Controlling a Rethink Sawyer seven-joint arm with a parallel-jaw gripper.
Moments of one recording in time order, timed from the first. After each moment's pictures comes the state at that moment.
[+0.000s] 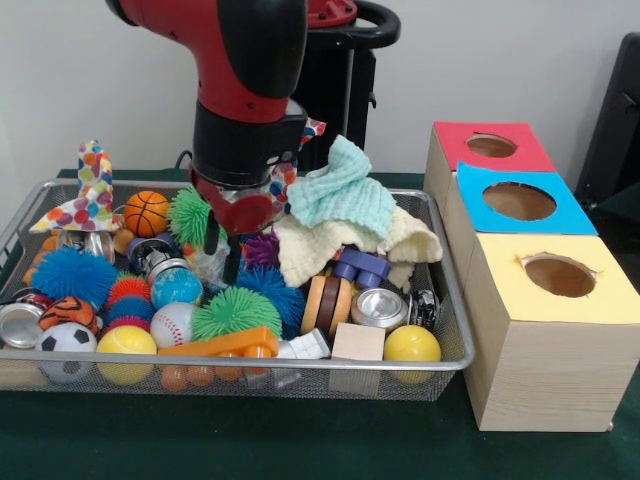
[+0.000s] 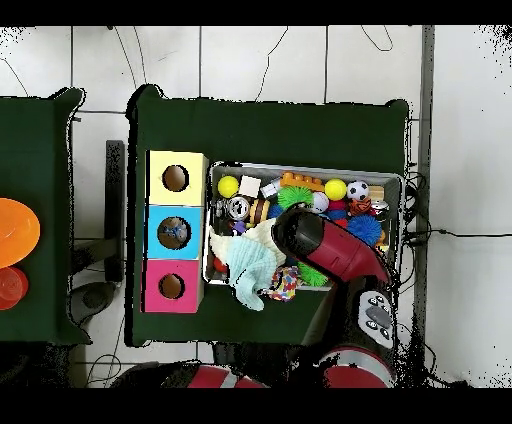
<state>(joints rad) -0.18 -0.44 -0.30 1.64 0.26 0.34 2.27</state>
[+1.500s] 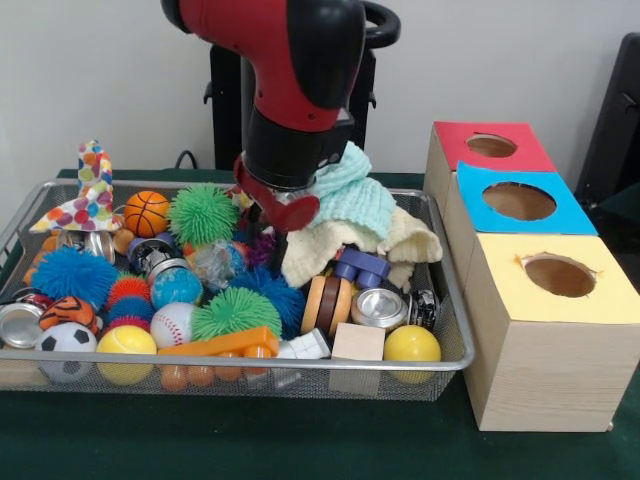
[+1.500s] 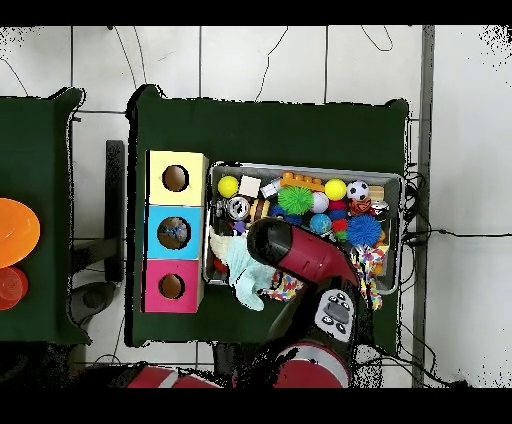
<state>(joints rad) -0.07 -0.40 -0.35 1.67 0.27 0.35 2.27</state>
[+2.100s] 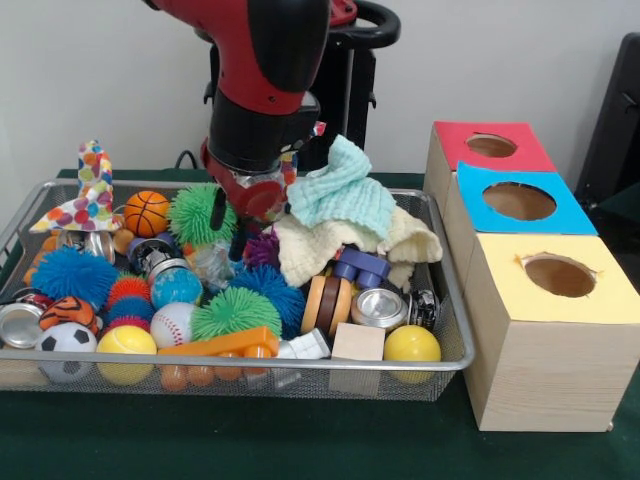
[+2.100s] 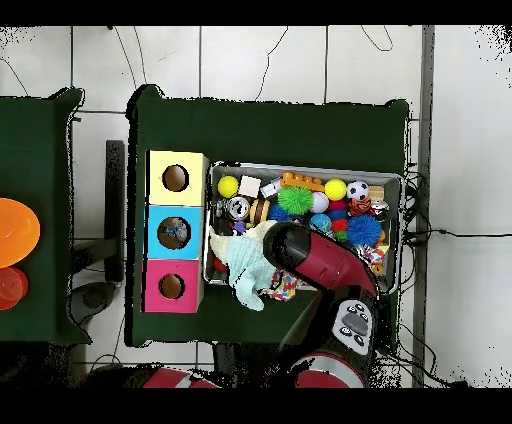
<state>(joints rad) -0.10 -0.40 -0.39 1.68 0.27 0.35 2.27</state>
